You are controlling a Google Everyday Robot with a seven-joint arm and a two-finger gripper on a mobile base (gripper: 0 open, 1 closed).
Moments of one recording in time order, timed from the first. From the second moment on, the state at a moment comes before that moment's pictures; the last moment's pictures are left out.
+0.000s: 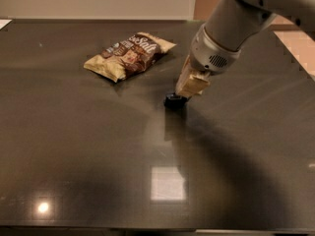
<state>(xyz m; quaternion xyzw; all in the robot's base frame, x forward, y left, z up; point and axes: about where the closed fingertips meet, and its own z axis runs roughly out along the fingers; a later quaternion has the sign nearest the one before) 0.518 -0.064 0.906 -0.68 0.71 0.10 0.18</state>
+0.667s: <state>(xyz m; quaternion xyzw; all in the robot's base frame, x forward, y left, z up) 0.570 -0.120 0.918 -0.64 0.74 0.05 0.19</state>
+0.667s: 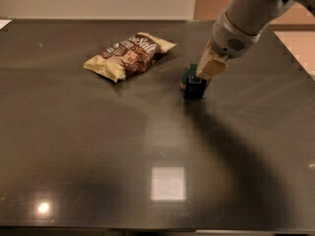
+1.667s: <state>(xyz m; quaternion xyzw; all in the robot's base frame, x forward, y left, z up) 0.577 -0.165 0.896 -0.64 0.75 0.03 0.17</state>
